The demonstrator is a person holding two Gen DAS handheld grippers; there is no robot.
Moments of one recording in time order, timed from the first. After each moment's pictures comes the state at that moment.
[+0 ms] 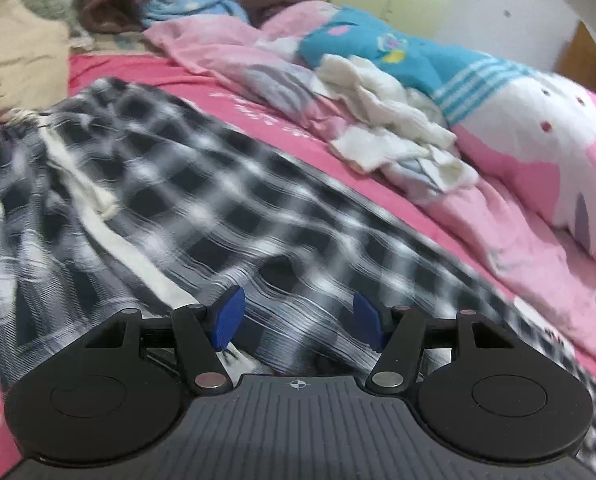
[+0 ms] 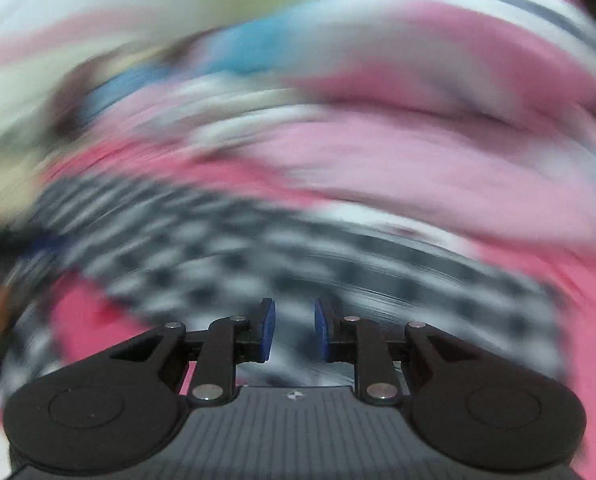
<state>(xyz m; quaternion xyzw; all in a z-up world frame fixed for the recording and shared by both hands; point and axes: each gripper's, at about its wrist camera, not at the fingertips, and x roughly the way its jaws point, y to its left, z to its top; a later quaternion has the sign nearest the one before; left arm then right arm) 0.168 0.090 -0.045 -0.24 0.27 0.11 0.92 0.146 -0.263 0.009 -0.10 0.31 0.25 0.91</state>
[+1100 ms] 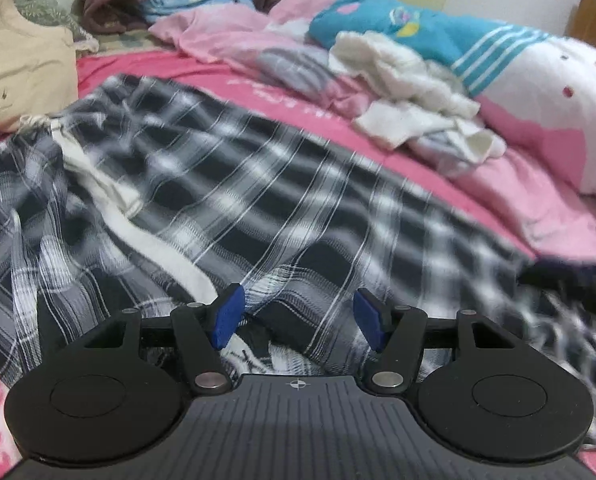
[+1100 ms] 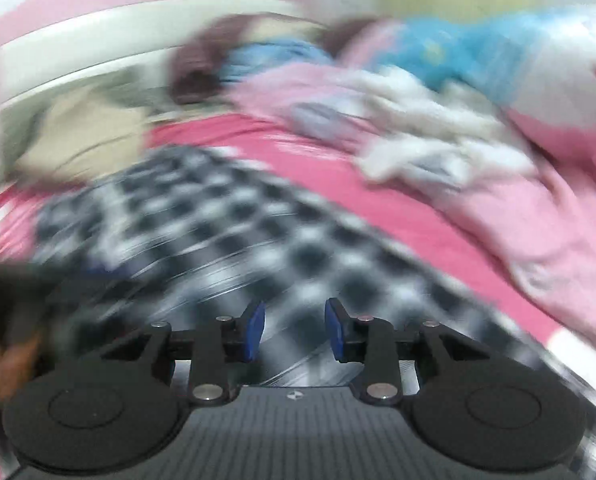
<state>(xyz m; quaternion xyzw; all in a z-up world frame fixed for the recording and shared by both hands) 0.179 0.091 -0.059 -0.19 0.31 0.13 0.92 0.280 -0.127 -0.007 -0.09 0.33 0.34 0.88</state>
